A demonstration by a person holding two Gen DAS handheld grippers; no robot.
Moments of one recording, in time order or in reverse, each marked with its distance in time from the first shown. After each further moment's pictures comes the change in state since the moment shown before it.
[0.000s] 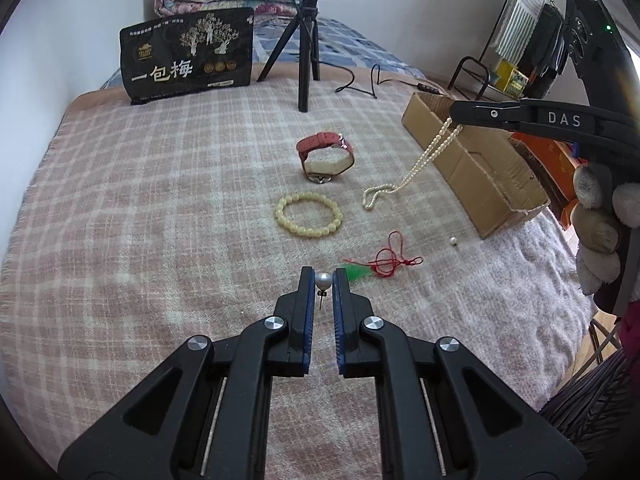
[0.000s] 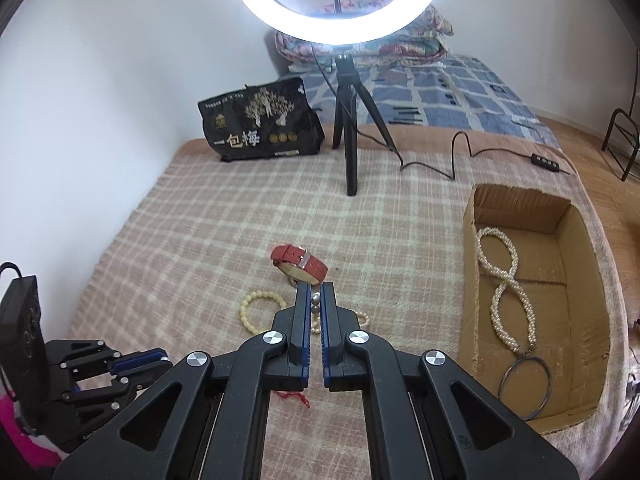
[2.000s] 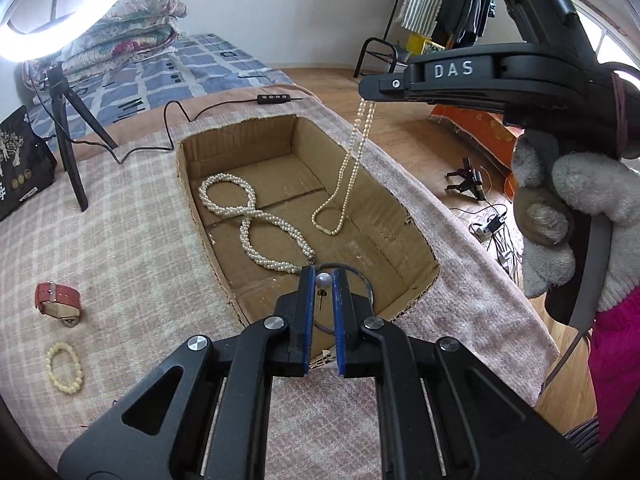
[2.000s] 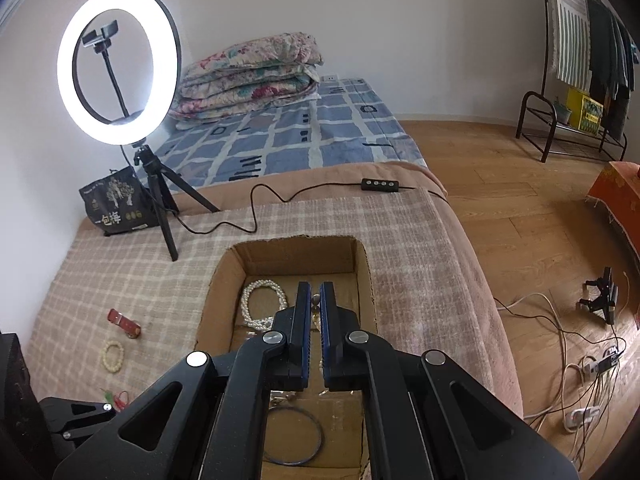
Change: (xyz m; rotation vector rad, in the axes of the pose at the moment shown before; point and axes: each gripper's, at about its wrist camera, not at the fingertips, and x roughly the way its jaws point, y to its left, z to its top) left arm 0.107 -0.237 0.090 0.222 0.005 -0.203; right arm -0.069 -0.213 0.015 0.159 -0.114 -0.237
